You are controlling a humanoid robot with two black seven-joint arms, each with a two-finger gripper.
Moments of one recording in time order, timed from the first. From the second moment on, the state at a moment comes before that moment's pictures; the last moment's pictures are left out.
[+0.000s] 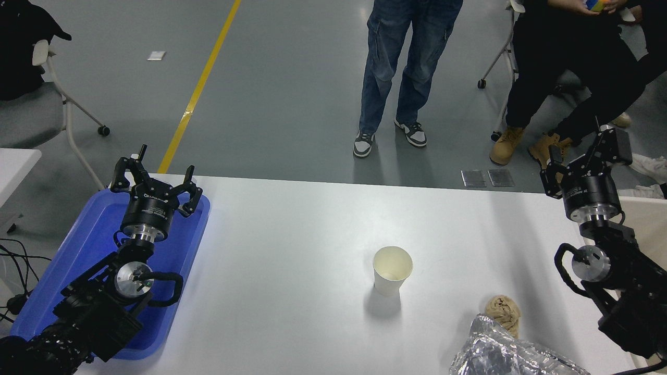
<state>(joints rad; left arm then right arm) -0.62 0.18 -0.87 -0.41 -0.09 -0.58 -0.50 0.53 -0.36 0.94 0.66 -0.31 0.12 0.62</state>
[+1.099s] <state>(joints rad) -0.62 0.18 -0.87 -0.41 -0.09 -0.58 -0.50 0.55 -0.34 0.94 0.65 -0.31 0.11 0.62</state>
